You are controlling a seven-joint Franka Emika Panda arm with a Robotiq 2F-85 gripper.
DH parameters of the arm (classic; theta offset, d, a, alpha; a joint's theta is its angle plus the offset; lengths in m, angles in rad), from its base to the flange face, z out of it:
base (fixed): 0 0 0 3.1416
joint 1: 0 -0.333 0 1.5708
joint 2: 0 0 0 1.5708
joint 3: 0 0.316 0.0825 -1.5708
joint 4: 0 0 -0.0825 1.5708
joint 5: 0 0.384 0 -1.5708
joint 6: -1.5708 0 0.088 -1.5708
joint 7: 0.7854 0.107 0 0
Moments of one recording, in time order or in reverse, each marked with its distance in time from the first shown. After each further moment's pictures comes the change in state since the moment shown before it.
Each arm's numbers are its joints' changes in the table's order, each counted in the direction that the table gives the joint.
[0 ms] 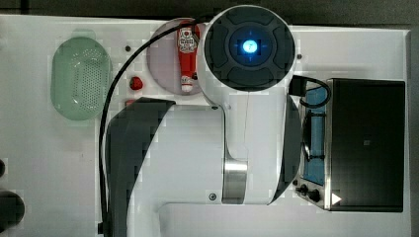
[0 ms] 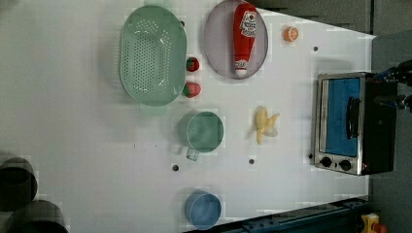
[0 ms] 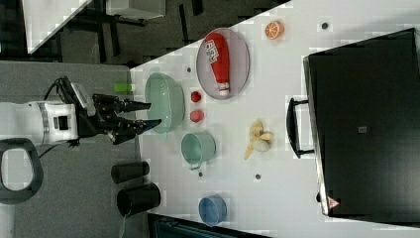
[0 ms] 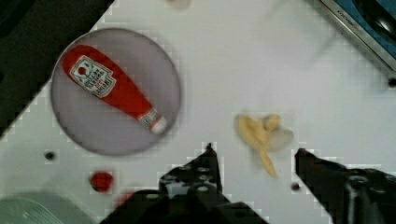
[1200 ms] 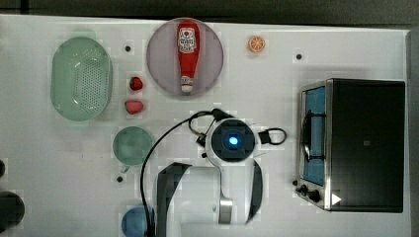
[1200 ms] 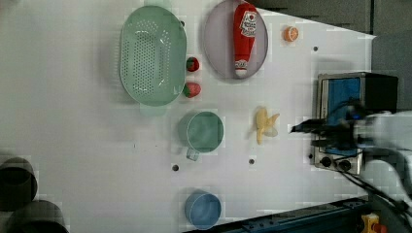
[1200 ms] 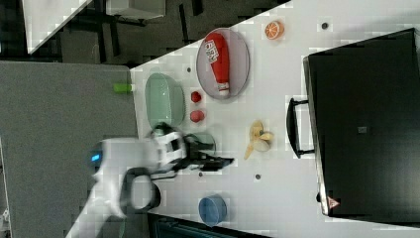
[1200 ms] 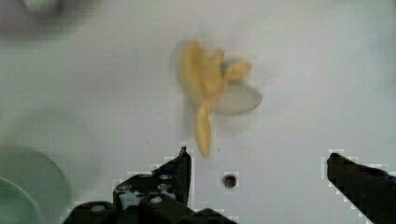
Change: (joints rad) arm 0.020 -0.022 -0.003 0.660 -0.008 -0.483 -0.440
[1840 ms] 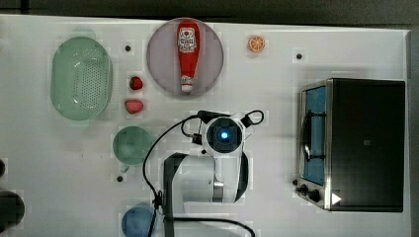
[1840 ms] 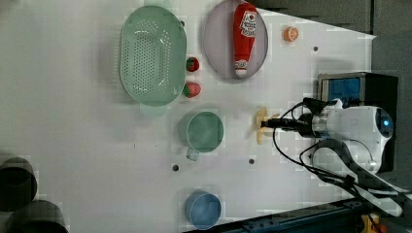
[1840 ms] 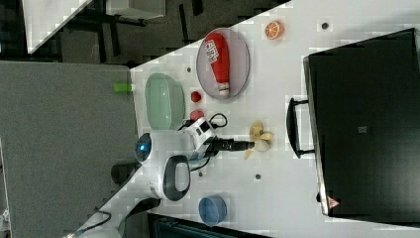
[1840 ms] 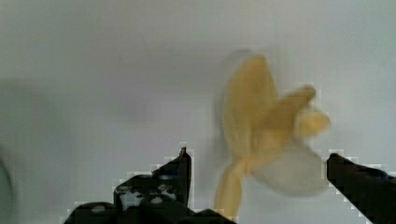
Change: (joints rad) arm -0.004 0.290 0.011 0.008 0.023 -0.370 -0.301
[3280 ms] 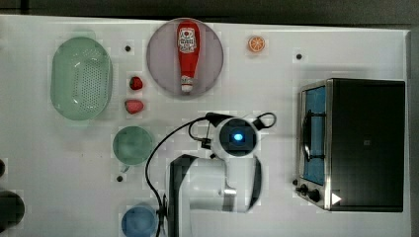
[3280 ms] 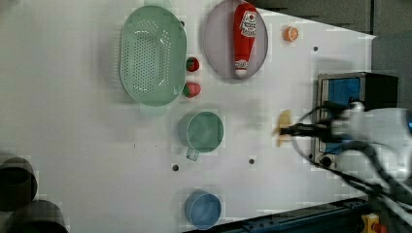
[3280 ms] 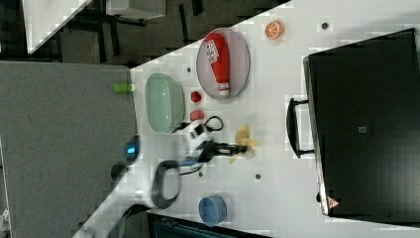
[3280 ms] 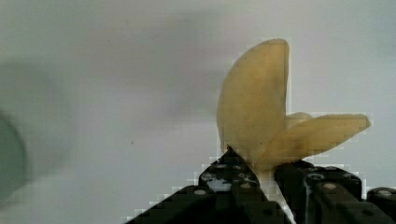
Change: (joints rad) arm 0.017 -0.208 -0.037 -0.006 -0.004 0.256 -0.028
